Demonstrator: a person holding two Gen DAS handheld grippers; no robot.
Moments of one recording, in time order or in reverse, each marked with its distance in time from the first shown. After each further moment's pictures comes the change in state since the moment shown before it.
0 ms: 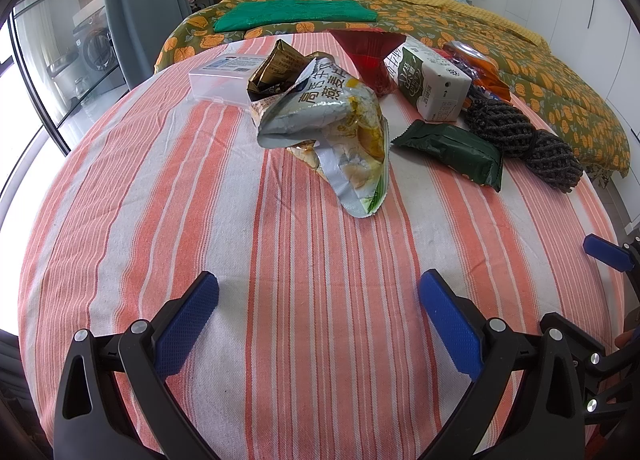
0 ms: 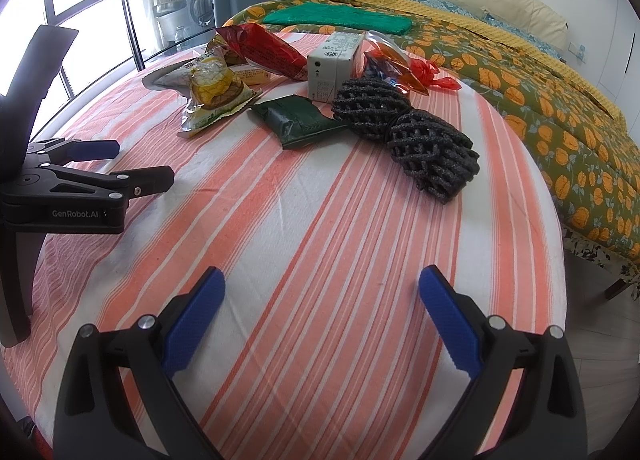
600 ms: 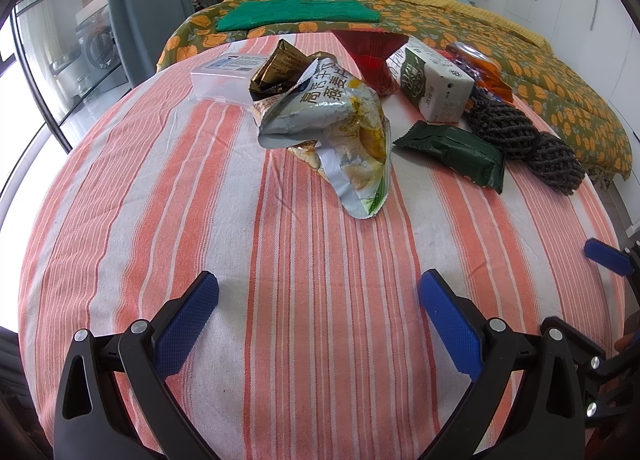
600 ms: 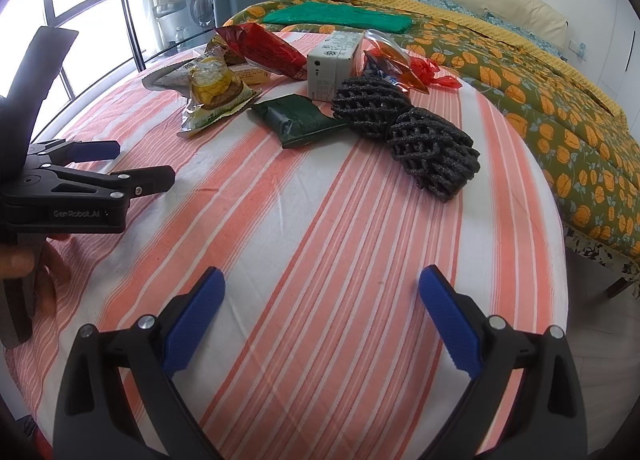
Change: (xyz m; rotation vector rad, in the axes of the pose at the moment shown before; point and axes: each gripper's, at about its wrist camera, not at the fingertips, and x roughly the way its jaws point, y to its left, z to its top) left arm 0.000 0.001 0.001 -0.020 0.001 0.014; right arm -0.001 -0.003 -0.001 0.007 0.002 0.011
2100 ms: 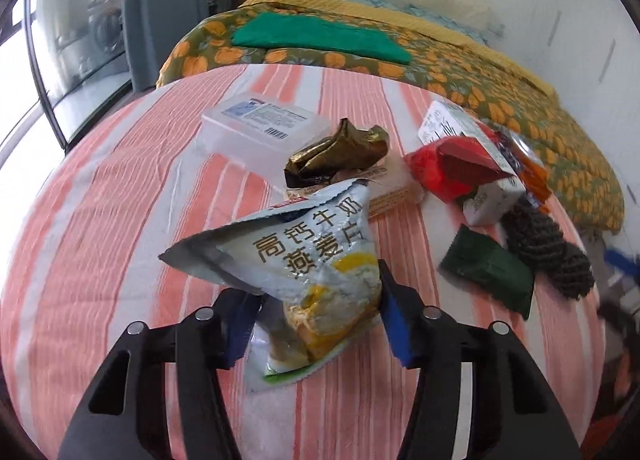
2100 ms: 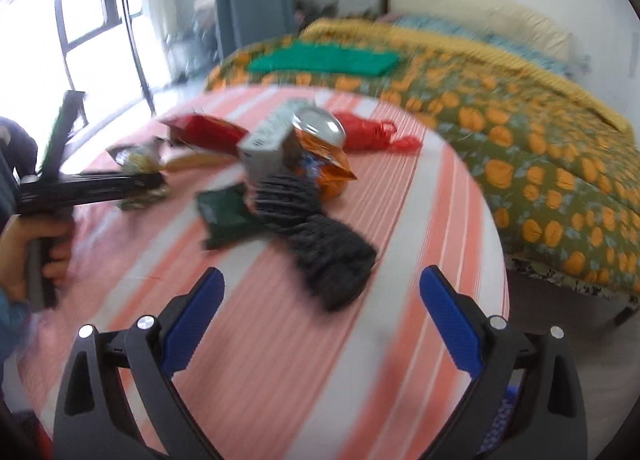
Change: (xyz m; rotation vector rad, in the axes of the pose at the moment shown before) left arm 0.022 0.040 0.064 -0.088 -0.059 -0.083; right arm -0.003 -0.086 0.067 -0.018 -0.076 0.077
